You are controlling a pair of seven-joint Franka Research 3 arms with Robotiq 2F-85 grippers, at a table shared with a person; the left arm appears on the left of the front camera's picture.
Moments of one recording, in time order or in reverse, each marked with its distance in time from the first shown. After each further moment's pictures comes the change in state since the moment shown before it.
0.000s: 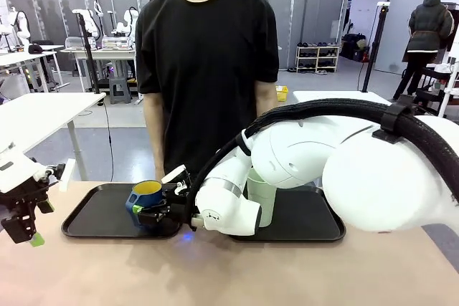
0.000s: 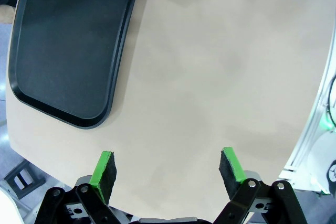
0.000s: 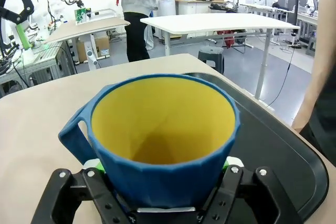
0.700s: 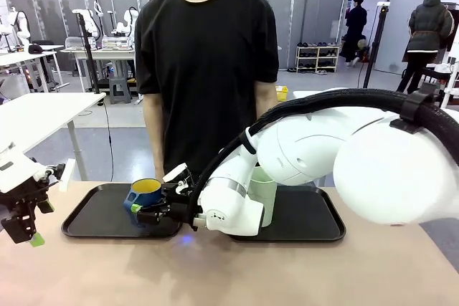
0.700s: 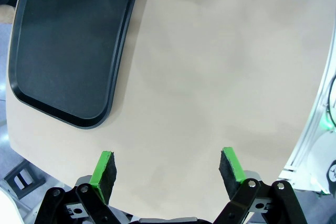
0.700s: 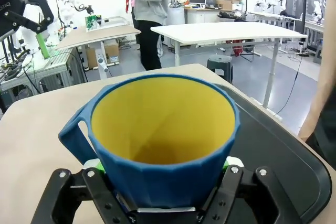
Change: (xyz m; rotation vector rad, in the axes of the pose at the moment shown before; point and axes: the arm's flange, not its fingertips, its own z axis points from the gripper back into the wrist) left arm 0.000 0.000 0.000 0.000 0.000 0.000; right arm 0.008 0.009 0.008 0.045 -0.037 -0.004
